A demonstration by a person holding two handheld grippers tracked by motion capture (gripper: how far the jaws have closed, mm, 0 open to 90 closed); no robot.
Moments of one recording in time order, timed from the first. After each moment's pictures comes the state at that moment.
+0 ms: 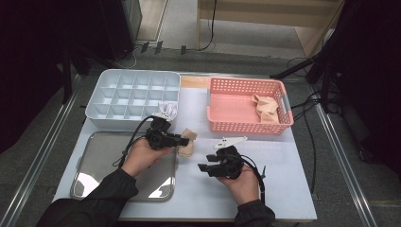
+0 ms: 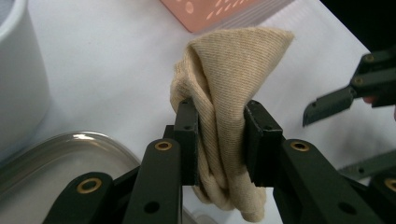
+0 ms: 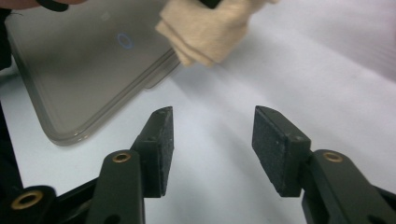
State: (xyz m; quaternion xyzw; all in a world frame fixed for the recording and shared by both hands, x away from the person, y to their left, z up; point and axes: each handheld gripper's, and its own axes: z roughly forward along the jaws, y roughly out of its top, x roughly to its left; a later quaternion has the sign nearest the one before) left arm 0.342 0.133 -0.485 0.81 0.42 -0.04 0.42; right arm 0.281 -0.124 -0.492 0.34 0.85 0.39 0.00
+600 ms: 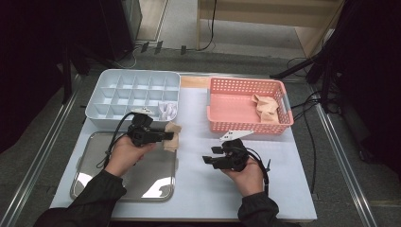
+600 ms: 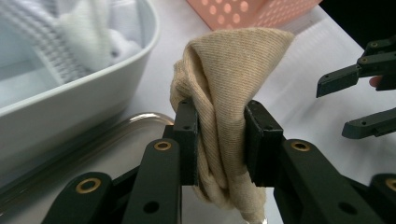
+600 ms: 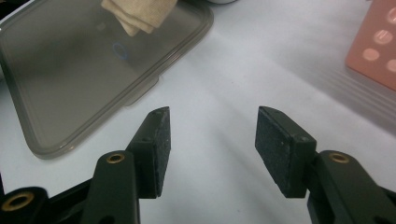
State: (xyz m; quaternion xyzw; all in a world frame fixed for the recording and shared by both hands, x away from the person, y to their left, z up) left arm 0.334 0.180 -0.467 0.78 0.45 0.00 0.43; right arm 0.299 -0.137 -0.484 0.34 0.85 0.40 0.02
